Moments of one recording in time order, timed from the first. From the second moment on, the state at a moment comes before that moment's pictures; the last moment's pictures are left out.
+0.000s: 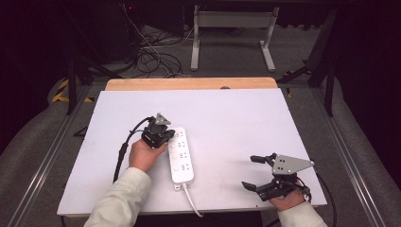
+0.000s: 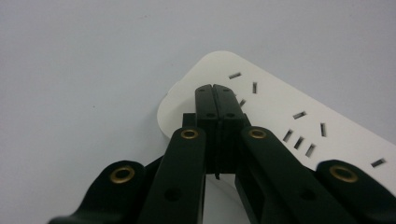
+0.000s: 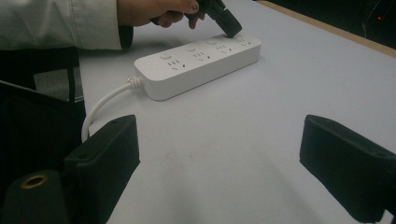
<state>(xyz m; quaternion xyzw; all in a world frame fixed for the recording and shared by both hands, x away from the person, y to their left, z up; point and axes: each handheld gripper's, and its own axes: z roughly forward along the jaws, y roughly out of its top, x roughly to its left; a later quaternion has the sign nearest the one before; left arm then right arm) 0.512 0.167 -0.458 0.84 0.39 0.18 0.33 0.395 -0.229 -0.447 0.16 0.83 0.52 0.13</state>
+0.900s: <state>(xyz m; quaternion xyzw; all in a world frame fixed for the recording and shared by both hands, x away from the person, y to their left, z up) 0.510 0.169 -0.458 0.84 0.40 0.19 0.33 0.393 -0.229 -0.447 0.16 0.83 0.53 0.13</state>
